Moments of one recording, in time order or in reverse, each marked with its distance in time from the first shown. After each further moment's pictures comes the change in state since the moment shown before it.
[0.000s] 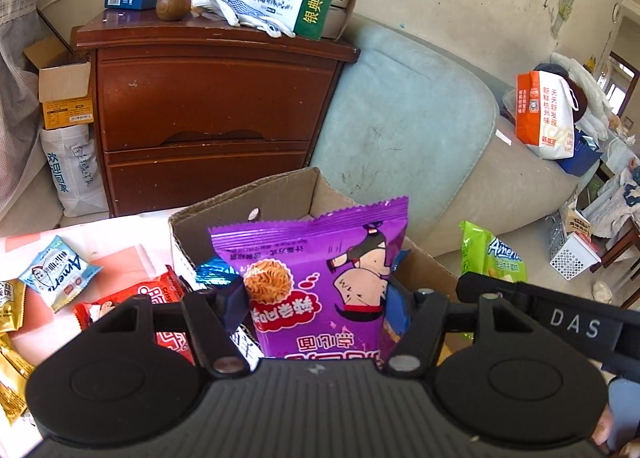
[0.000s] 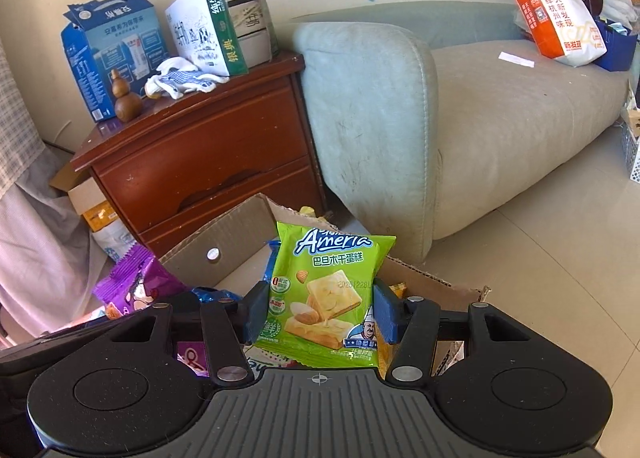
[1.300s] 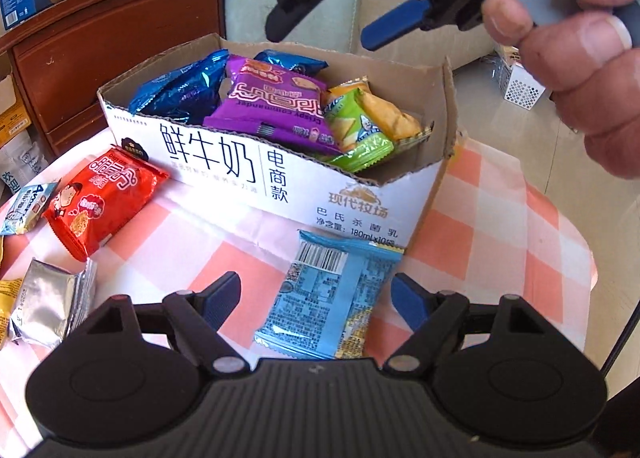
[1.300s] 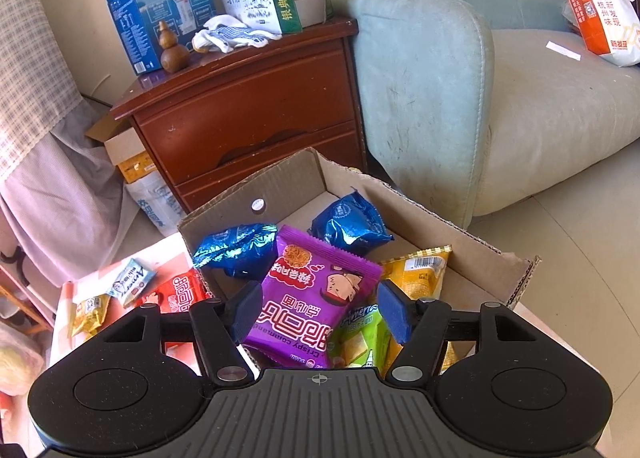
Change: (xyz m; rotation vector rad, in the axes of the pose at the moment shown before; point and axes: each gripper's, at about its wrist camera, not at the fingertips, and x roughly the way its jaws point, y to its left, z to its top) left arm -0.031 -0.019 -0.133 0.419 0.202 -0.077; right arm -0.002 0.025 -0.020 -0.103 0.097 0.115
